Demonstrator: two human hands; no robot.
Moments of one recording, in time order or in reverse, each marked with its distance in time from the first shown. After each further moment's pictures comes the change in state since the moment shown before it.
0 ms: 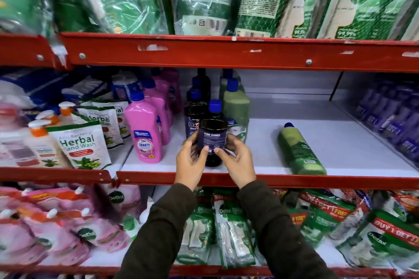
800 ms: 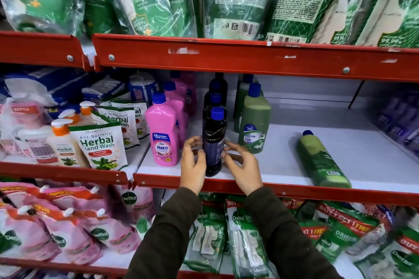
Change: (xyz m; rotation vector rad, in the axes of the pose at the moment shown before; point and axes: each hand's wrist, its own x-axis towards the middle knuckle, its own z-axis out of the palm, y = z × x) left_hand 0.011 -0.006 -0.031 -0.045 0.075 0.023; right_hand 0.007 0.012 0.029 -0.053 -0.066 0.025
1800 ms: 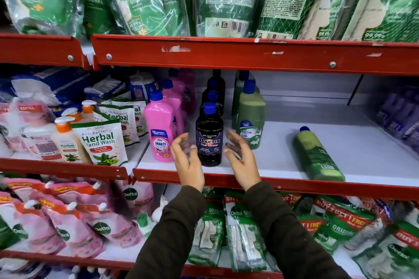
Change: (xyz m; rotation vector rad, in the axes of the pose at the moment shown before) left_hand -0.018 0.009 0.011 -0.062 0.297 0.080; right_hand -0.006 -0.002 -0.008 0.017 -0.033 -0.078
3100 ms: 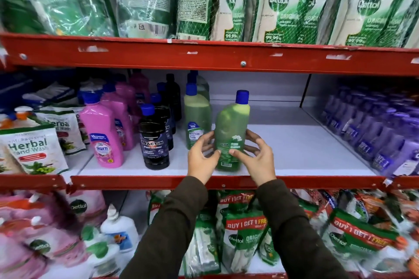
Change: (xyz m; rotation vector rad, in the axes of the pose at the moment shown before) left_hand -0.070 0.007 0.148 0.092 -0.501 -0.172; right_hand -0.019 -0.004 -0.183 0.036 0.266 0.058
